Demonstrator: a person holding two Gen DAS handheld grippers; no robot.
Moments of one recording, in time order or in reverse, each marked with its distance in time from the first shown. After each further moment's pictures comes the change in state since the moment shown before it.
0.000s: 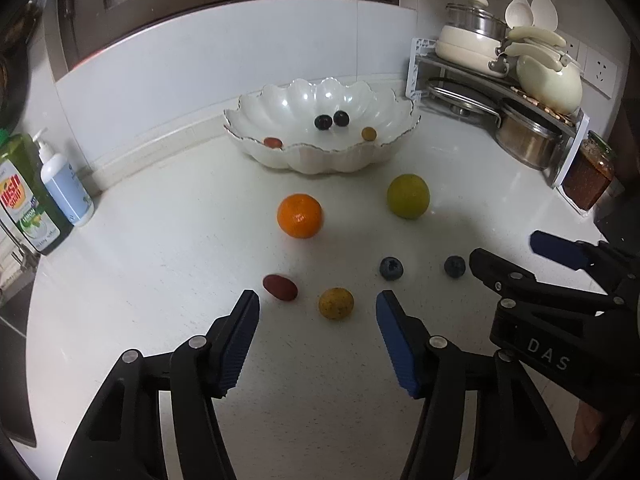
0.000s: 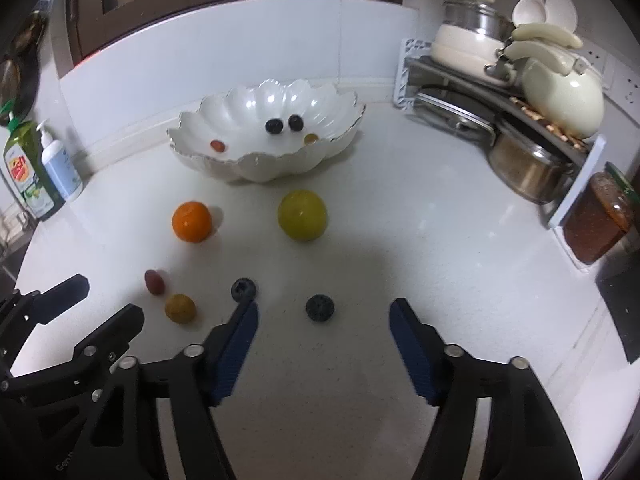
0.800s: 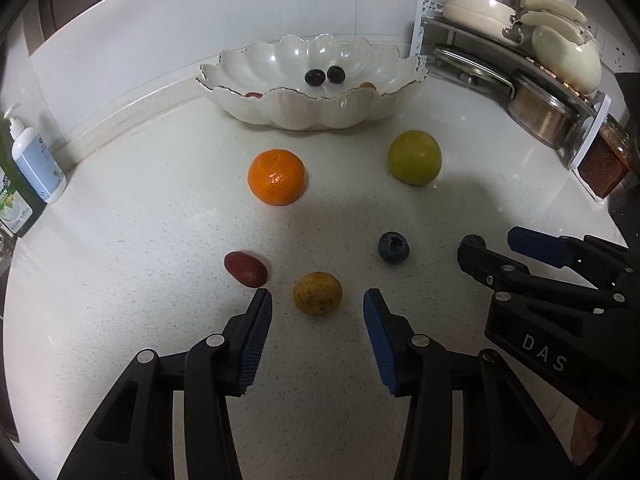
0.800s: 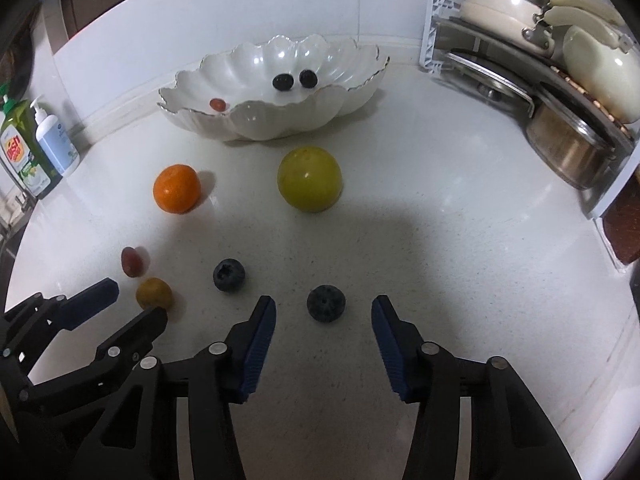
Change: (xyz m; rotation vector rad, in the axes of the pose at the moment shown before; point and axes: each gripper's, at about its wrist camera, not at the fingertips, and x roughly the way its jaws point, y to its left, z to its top) left arm 0.055 -0.013 -0.004 -0.015 0.106 -0.012; right arm 0.052 -0.005 0.000 -0.024 0.108 0.068
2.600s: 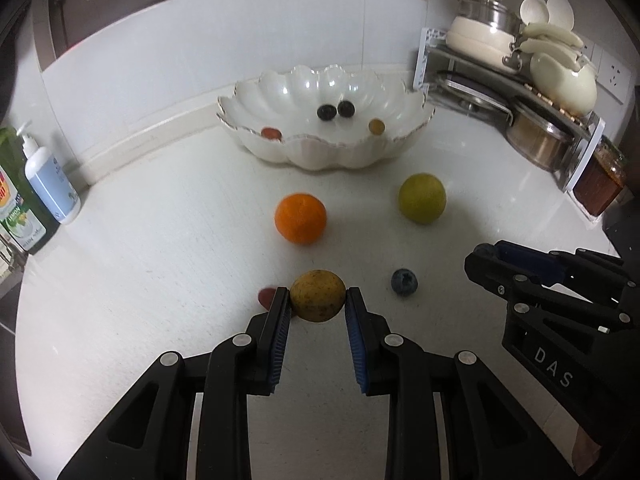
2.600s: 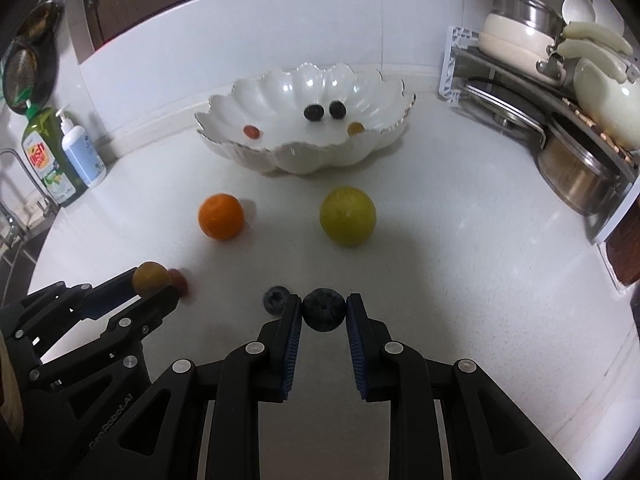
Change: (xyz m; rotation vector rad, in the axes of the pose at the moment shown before) left arm -0.031 0.019 0.018 -0.001 -0.083 0.000; right arm -0.031 0.021 0.010 -0.028 -0.073 0.049
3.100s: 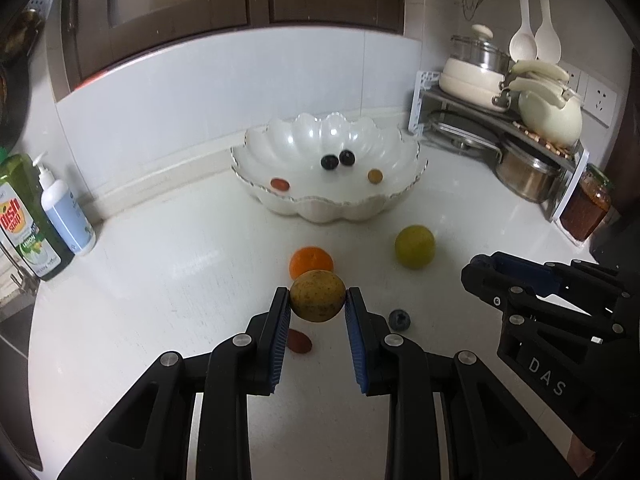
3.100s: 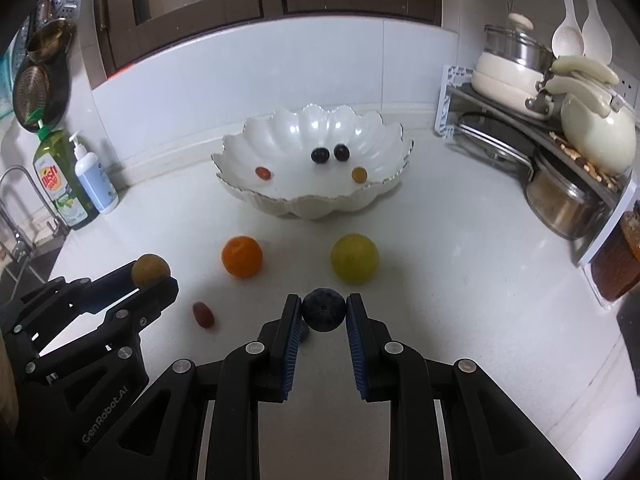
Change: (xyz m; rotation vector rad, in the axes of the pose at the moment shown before) left arm -0.037 0.011 0.019 0.006 -0.121 -0.009; right arm -0.035 0.014 0.015 -0.001 -0.098 -0.013
